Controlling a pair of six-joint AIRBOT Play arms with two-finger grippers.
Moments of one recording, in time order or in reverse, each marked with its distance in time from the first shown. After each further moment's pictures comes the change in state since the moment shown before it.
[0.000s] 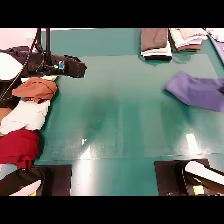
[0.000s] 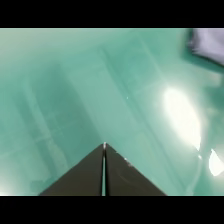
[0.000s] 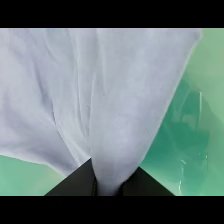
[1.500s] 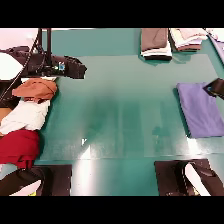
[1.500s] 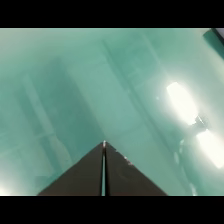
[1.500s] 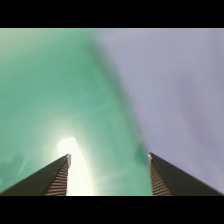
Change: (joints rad) left arm 0.000 0.000 0.000 -0.002 -0.016 0.031; right arm 0.473 0.436 -0.077 -0.119 0.180 0.114
